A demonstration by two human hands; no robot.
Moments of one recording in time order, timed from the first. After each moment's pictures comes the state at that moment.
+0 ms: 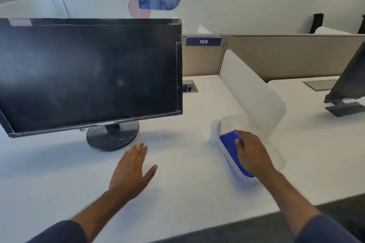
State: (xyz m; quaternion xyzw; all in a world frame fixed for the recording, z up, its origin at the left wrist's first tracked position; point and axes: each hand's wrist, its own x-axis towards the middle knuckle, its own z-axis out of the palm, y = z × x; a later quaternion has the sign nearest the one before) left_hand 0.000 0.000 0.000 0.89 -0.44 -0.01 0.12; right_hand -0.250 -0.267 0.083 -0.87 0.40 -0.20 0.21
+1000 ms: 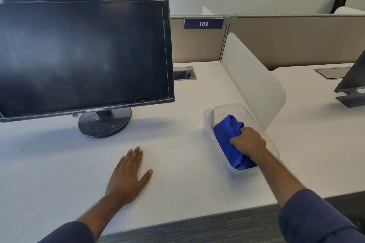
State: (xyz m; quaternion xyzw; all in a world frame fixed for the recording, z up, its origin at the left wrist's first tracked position) left_hand -0.037 0.001 -0.058 0.91 -0.41 -0.07 0.08; right_hand -0.243 -0.326 0.061 -0.80 0.54 -0.01 0.27
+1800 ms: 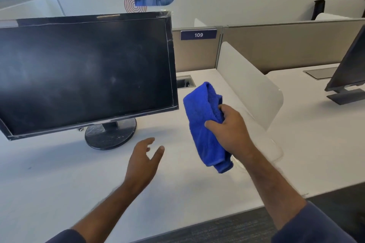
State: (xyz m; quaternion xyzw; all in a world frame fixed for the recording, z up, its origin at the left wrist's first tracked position) left_hand -0.050 -0.035 0.050 0.85 -0.27 -0.13 0.43; right_hand -0.206 -0.217 0.159 -0.78 0.36 -0.29 0.43
